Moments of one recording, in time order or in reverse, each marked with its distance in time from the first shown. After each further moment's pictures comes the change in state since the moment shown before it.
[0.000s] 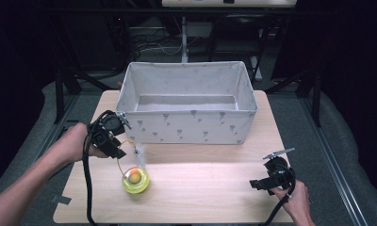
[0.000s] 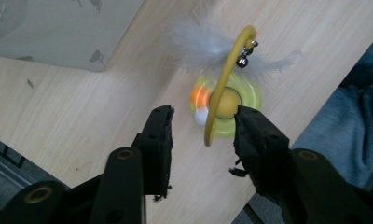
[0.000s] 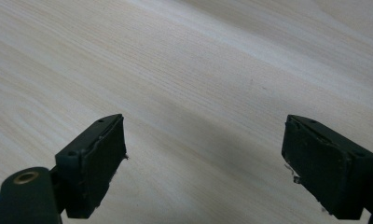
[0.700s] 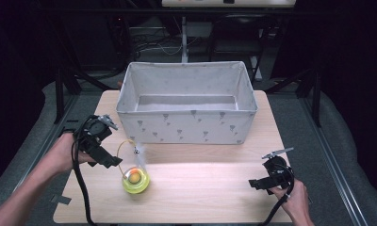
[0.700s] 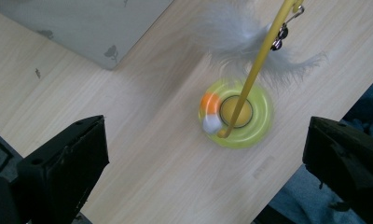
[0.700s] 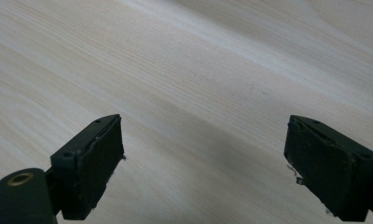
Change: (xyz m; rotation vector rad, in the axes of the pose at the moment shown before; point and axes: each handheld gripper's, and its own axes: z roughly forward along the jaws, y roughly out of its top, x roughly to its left) left arm 0.008 -0.034 0.005 -0.139 0.025 -0.114; right arm 0.005 0.003 -0.001 -0.009 -0.012 -0.005
